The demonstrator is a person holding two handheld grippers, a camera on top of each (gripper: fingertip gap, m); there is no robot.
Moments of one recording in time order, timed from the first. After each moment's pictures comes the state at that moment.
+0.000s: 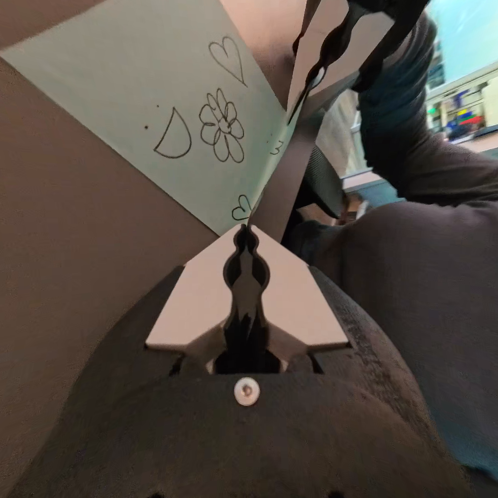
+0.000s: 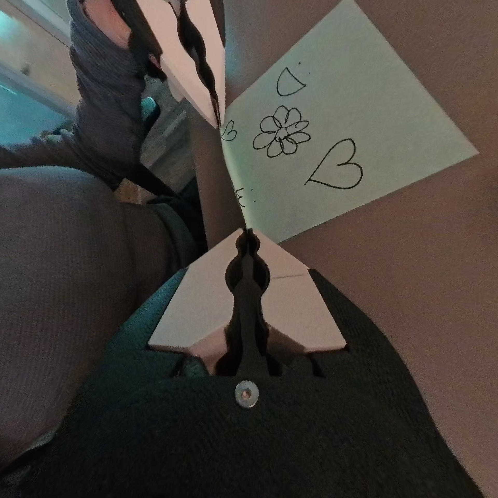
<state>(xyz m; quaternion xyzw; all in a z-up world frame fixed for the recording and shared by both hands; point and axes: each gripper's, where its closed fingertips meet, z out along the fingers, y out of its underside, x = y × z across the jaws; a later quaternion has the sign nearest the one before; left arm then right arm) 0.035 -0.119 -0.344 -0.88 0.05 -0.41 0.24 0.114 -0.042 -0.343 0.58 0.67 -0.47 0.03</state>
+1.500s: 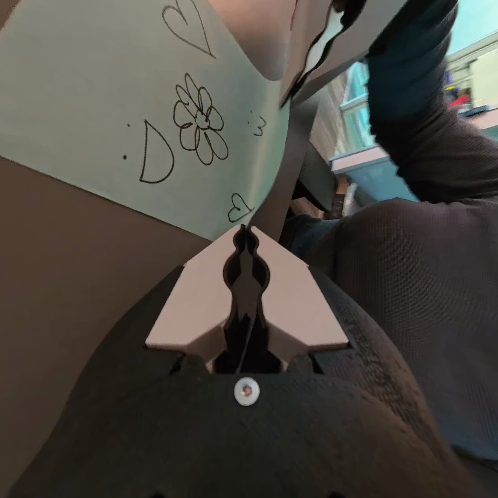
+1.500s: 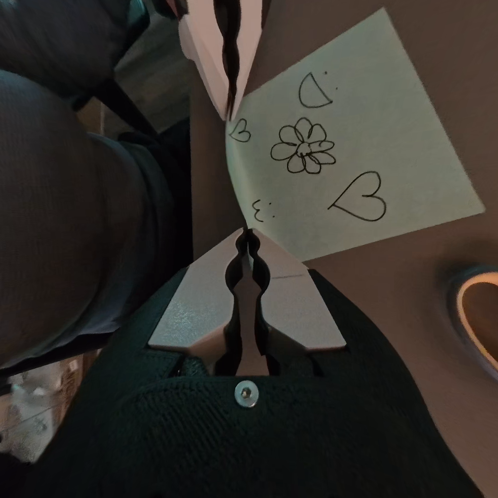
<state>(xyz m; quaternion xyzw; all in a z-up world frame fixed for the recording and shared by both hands) 0.047 -0.104 -0.346 -0.88 0.06 -0.43 0.19 0.105 -0.029 -0.335 0.49 0.79 -0.37 0.03</state>
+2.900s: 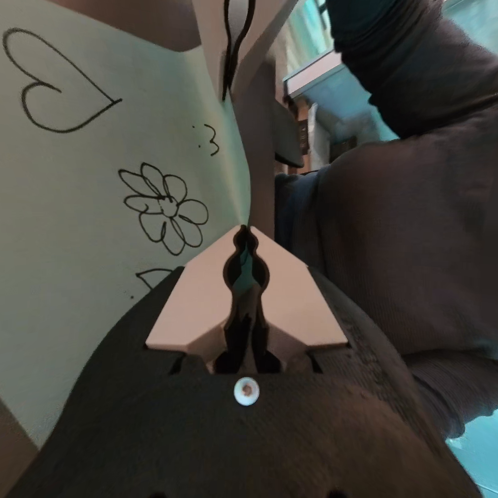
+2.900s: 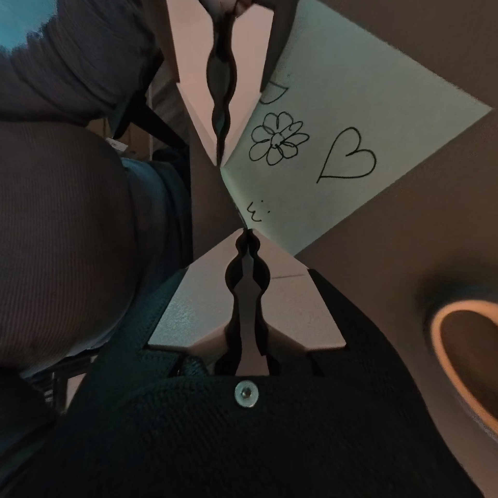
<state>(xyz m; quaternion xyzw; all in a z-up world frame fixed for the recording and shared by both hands) 0.066 -0.093 -0.344 -0.83 0.22 -0.50 0.11 0.085 -0.023 -0.334 0.50 0.75 -0.41 0.12</state>
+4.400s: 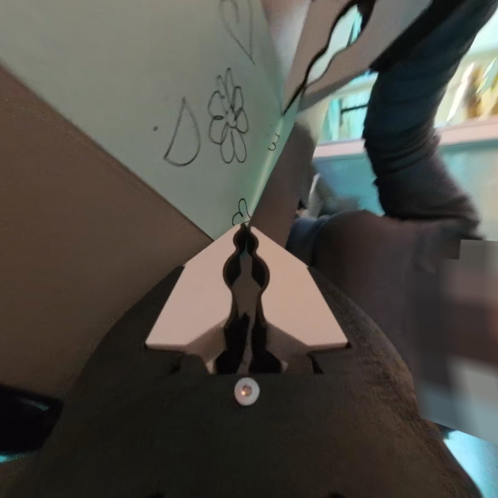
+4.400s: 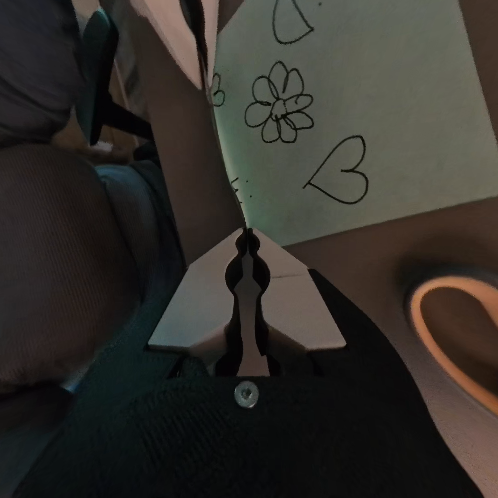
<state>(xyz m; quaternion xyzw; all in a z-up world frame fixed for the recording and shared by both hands) 0.010 -0.085 -0.344 -0.86 0.01 -0.49 0.10 0.082 -0.011 -0.348 0.59 0.72 -0.33 0.17</state>
